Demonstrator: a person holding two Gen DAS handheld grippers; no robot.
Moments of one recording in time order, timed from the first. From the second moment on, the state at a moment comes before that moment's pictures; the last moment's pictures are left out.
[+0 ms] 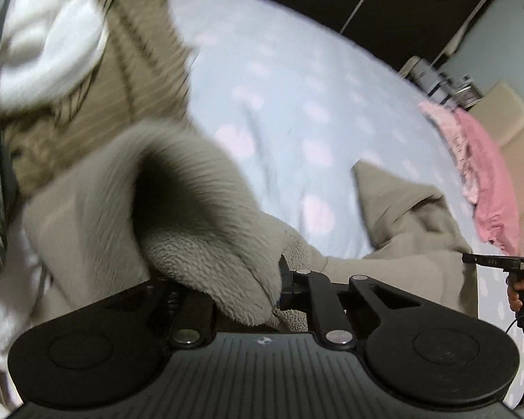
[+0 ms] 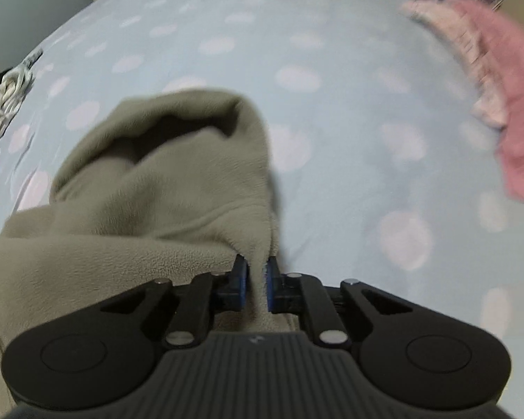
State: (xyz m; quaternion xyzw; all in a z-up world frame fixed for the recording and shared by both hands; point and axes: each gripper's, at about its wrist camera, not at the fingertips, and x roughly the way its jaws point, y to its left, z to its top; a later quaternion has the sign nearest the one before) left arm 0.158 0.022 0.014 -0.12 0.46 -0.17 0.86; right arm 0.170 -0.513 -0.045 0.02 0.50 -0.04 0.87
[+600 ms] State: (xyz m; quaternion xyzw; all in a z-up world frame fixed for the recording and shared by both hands) left arm 0.138 -0.041 0.299 -0.11 0.15 -0.24 0.95; right arm 0.027 -0.493 0.229 -0.02 0.21 -0.16 0.96
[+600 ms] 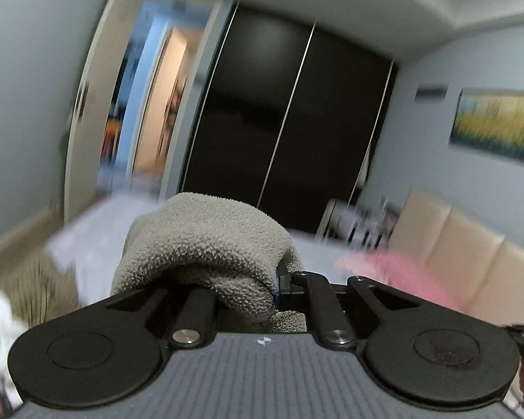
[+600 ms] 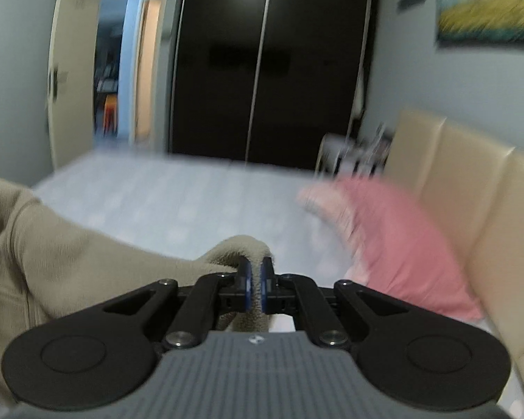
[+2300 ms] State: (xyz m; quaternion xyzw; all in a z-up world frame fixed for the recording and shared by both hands) left arm 0.059 0.016 0.086 0.01 0.52 -0.26 0.81; right arm -0.070 -0.449 0.053 -0.02 0.51 -0.01 0.86
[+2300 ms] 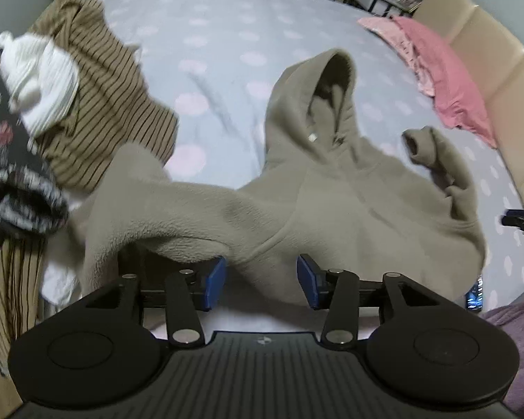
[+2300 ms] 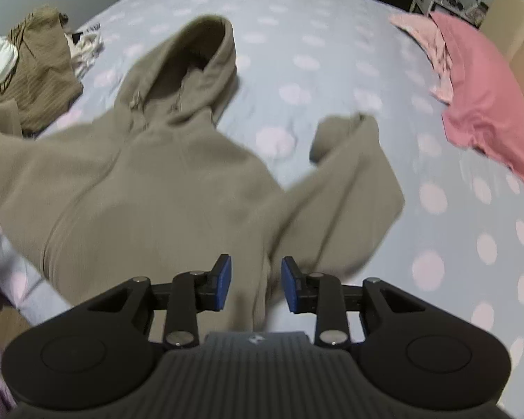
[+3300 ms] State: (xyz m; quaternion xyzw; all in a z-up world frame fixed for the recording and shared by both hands) left arm 0.220 -0.050 -0.127 0.02 0.63 -0.32 0.70; right arm 0.148 -0.455 -0.125 -0.01 0.59 0.10 0.80
